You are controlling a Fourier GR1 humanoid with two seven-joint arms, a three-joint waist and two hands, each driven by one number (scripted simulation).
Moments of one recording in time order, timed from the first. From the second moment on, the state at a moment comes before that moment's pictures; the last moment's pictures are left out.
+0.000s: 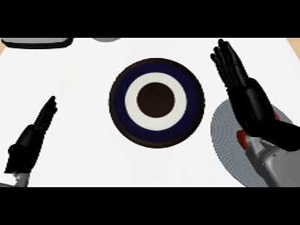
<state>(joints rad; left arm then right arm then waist) -0.01 0.52 -0.28 -1.48 0.18 0.26 -0.10 -0.39 -0.34 0.33 -1.66 -0.26 -0.22 -0.11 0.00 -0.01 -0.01</state>
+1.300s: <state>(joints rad) -0.17 0.41 -0.19 -1.40 0.27 0.23 0.11 -0.28 -0.78 0.17 -0.89 0.02 0.33 -0.85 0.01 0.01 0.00</state>
